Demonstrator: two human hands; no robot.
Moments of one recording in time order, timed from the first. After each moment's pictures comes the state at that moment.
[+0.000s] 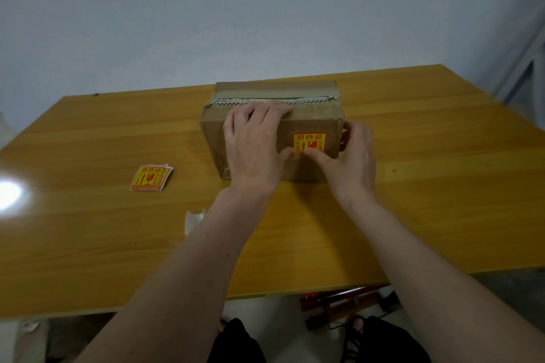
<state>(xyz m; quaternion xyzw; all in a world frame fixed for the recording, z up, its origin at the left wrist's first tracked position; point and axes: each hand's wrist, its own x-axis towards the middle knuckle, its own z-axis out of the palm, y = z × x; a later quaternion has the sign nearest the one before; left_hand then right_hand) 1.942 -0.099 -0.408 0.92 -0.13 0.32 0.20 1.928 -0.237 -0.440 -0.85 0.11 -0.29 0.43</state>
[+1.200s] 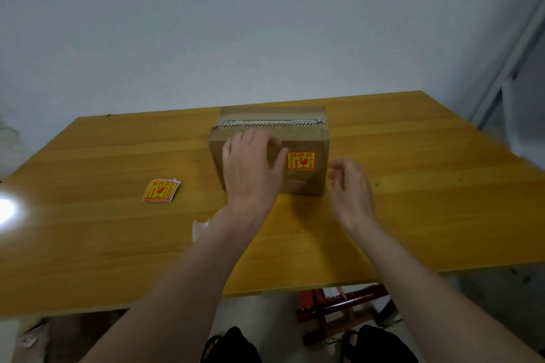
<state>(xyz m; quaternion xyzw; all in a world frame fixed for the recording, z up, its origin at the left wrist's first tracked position) 1.903 -0.096 -0.383 0.90 -0.10 0.31 0.30 1.891 -0.249 -0.439 -0.87 0.11 -0.23 0.42</state>
